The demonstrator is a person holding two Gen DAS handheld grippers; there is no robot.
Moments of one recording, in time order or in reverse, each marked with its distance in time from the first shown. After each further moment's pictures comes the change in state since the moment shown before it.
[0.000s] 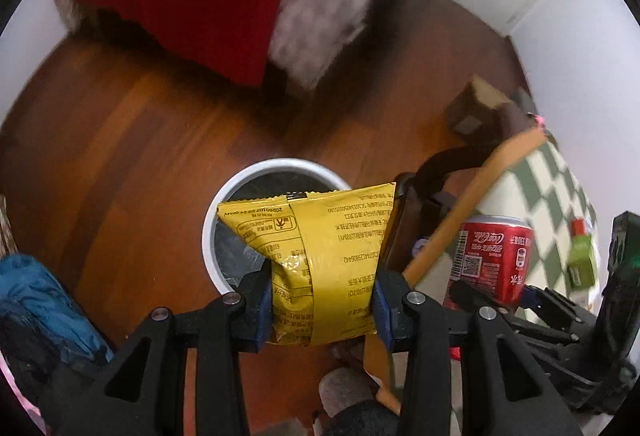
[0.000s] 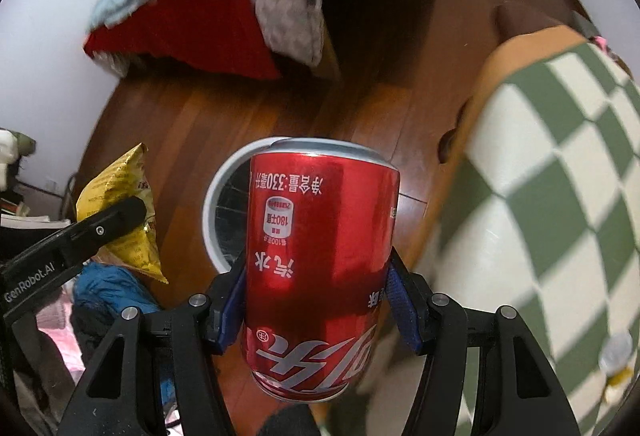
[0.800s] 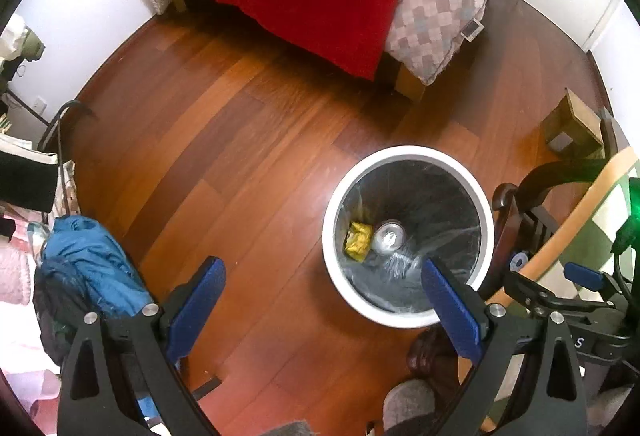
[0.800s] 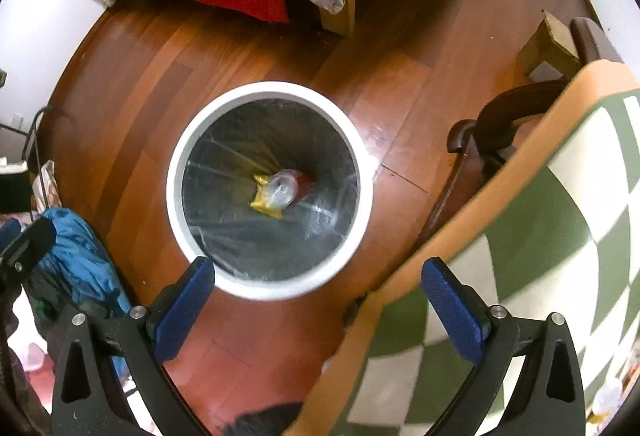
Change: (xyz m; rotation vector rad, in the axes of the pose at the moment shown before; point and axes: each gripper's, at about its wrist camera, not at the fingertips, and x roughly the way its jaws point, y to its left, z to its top) left arm 0.002 0.071 -0.039 -0.089 -0.032 0.276; right arm 0.072 0.035 0.006 -0.150 0.134 -0.125
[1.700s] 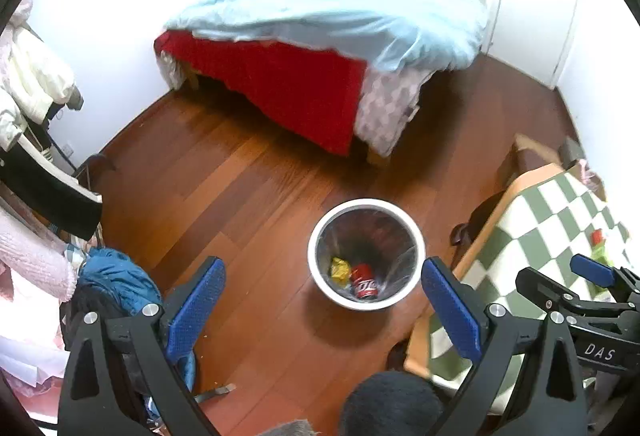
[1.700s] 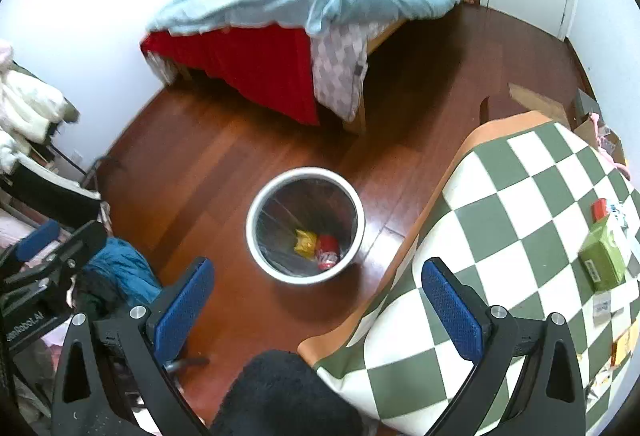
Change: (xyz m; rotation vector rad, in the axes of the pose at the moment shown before) left arm -0.199 -0.028 -0.068 0.031 -0.312 -0.030; right arm -0.238 -0.035 -0.127 -0.009 -0.389 0.131
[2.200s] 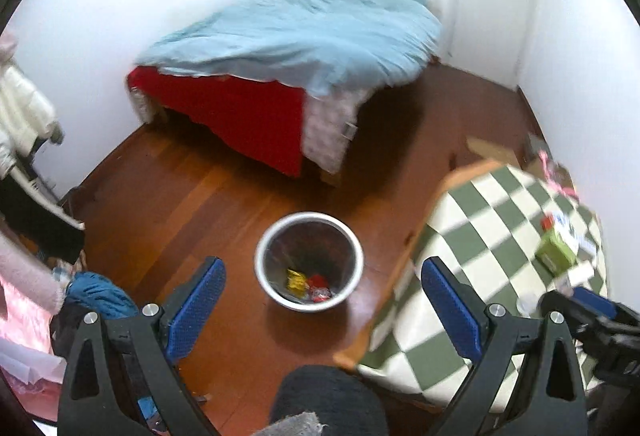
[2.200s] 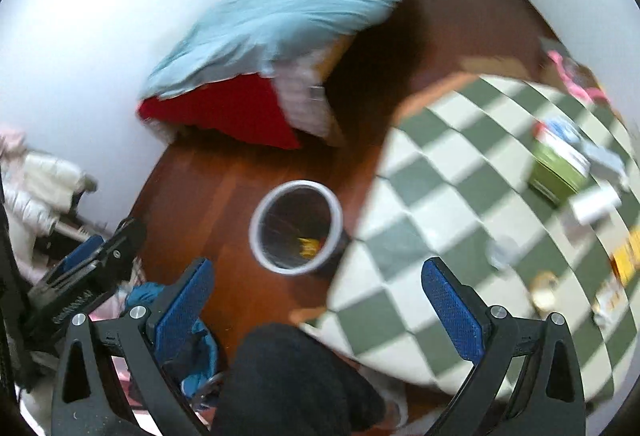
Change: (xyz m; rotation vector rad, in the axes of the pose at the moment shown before) left arm -0.045 -0.099 -0.029 0.101 -0.066 -0.079; right arm -0.106 -0.117 -0.079 0.270 -0.078 0.064
